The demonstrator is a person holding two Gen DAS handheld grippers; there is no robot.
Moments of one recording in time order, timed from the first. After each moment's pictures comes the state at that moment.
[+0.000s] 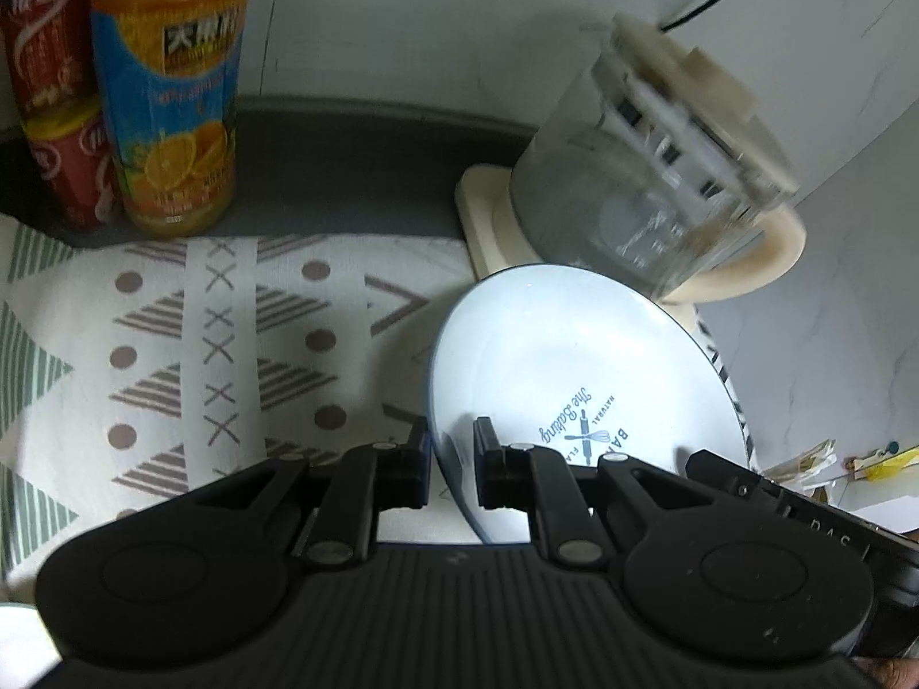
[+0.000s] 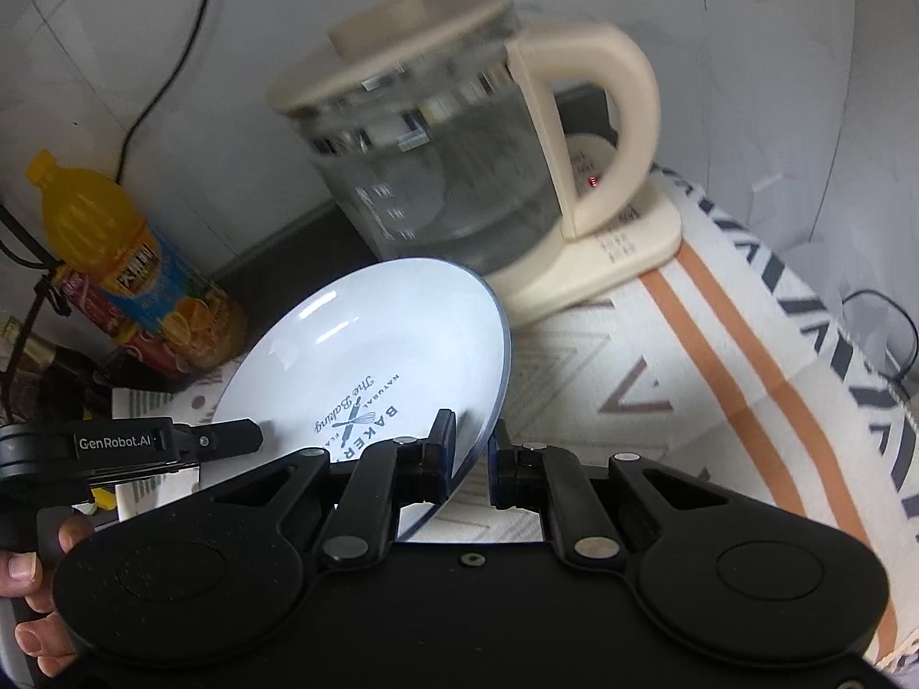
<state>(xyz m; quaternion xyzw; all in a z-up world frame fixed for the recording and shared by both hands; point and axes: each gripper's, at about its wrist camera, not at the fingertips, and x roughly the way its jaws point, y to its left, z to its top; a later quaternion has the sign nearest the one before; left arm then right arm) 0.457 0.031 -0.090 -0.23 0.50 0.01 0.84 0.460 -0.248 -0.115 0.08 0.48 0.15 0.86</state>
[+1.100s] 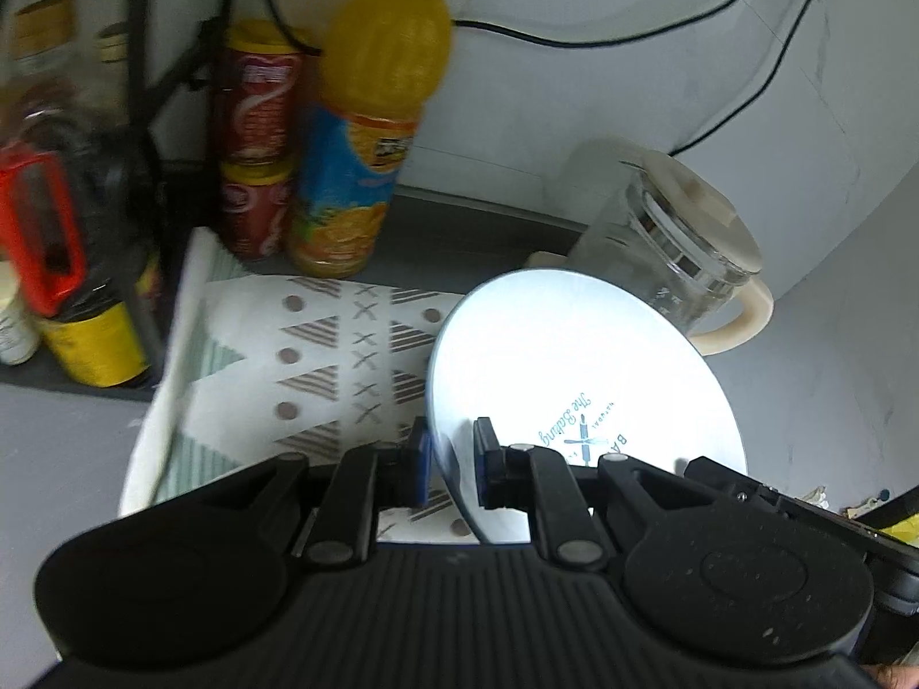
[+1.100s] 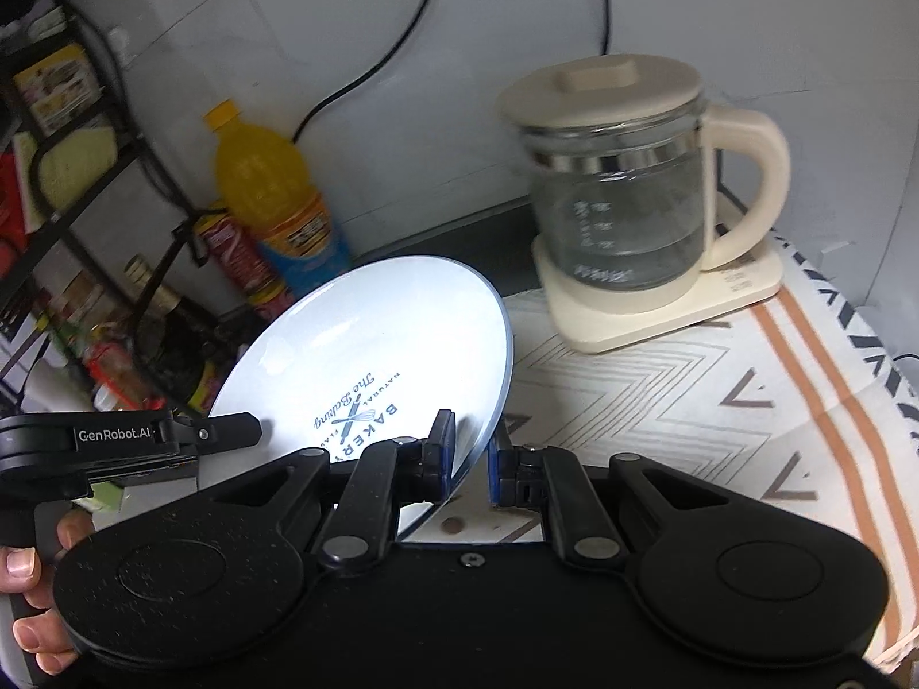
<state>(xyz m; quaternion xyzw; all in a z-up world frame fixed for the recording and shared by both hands) 0.350 0.082 -0.022 -0.25 0.43 0.07 0.87 0.381 -0.180 -0.070 0.05 0.44 0.23 0.87</state>
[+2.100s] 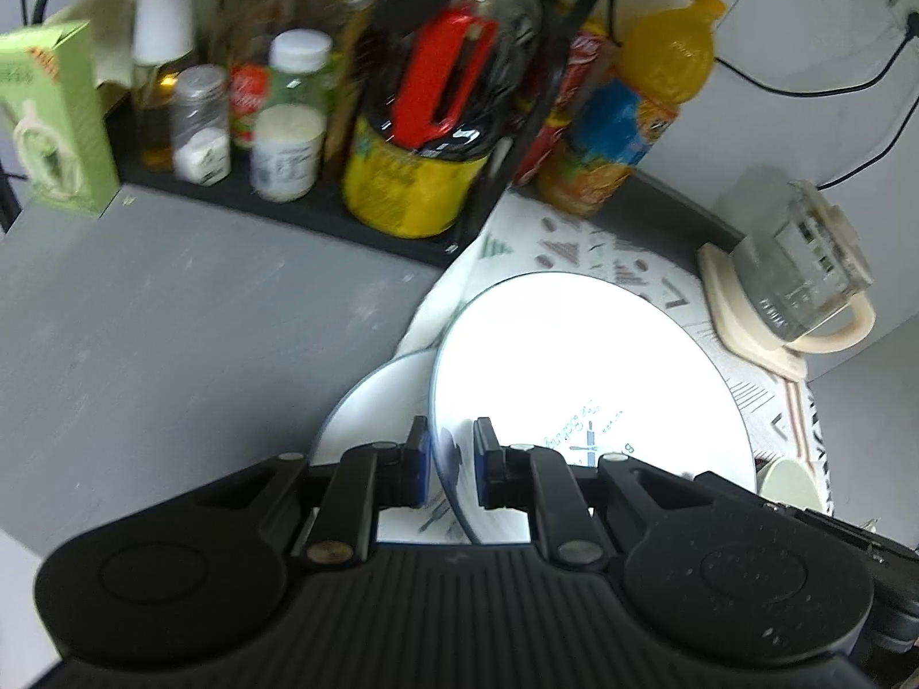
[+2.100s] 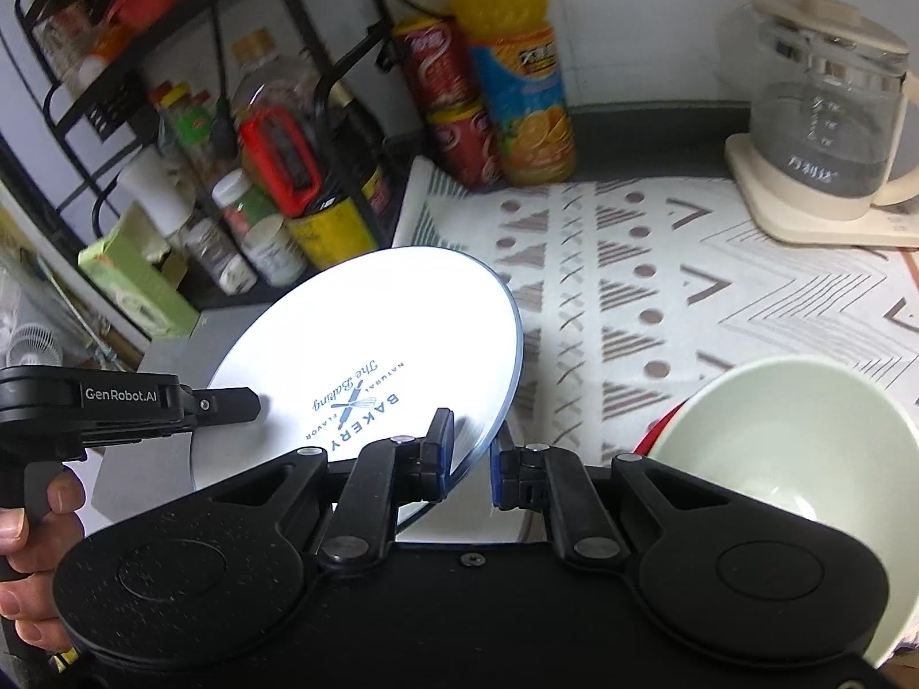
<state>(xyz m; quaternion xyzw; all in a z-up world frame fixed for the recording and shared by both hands) 0.190 0.158 -0.056 -0.30 0.44 0.19 0.83 0.274 -0.080 -0.098 -0.04 0.48 0.32 0.81</state>
